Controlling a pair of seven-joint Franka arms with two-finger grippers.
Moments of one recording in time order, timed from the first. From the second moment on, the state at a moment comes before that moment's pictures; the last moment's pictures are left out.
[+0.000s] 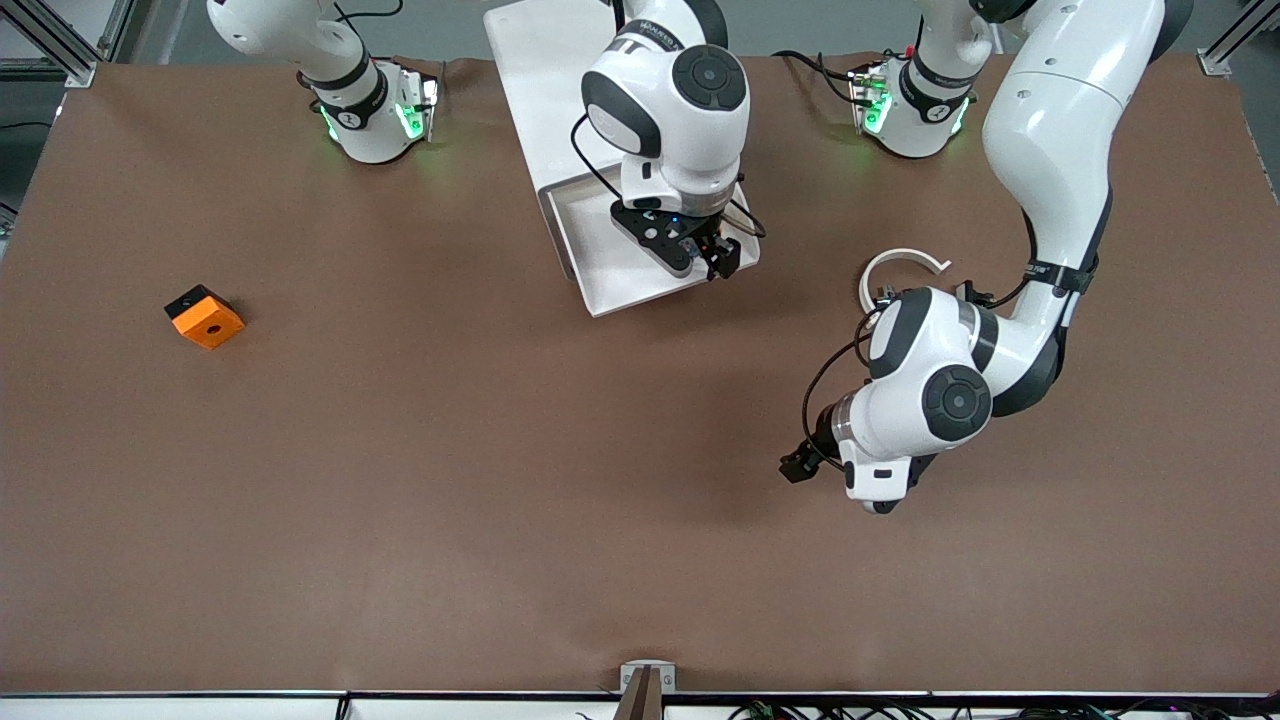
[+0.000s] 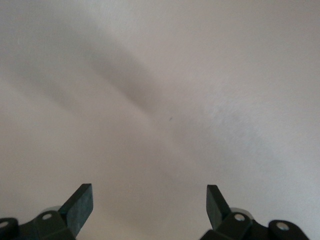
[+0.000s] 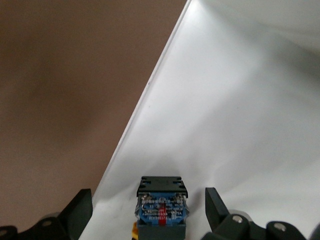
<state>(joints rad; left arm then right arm) -0.12 0.71 -0.32 -1.41 0.03 2.08 -1.14 1.02 0.61 -0.09 -1.28 0.07 1.87 1.70</state>
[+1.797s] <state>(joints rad) -0.16 0.64 -0.45 -1.43 0.21 2.01 -1.02 0.72 0.54 -0.10 -1.10 0.19 1.60 1.37</state>
